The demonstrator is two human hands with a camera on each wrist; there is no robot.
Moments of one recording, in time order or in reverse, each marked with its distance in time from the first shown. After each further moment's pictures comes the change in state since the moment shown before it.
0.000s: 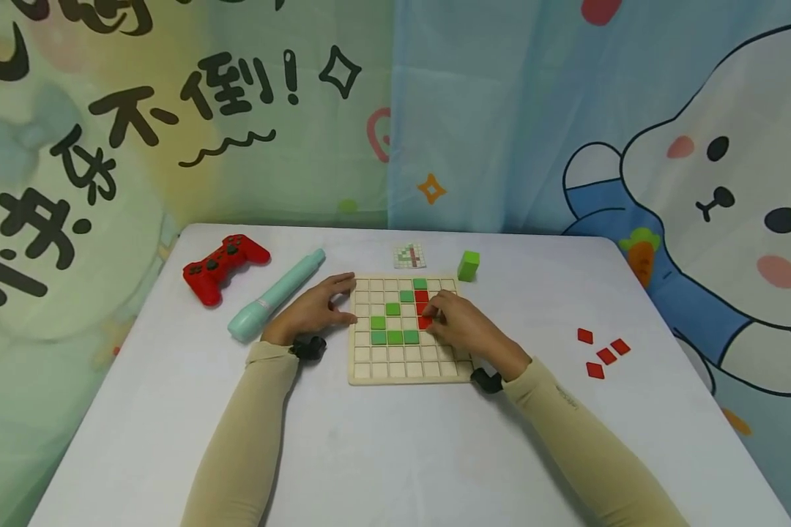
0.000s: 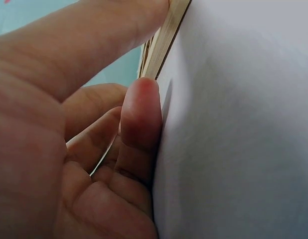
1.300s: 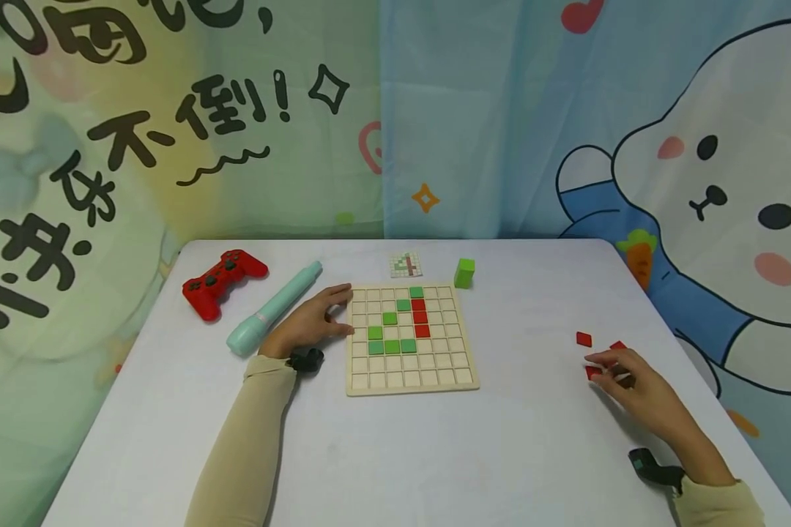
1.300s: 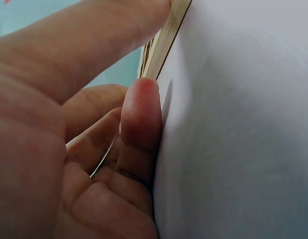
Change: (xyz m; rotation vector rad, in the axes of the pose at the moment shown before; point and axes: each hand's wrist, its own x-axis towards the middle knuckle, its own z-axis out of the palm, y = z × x) left_hand -0.001 -0.001 0.007 0.055 0.026 -0.002; right_hand -0.212 0.171 -0.048 0.021 0.334 0.252
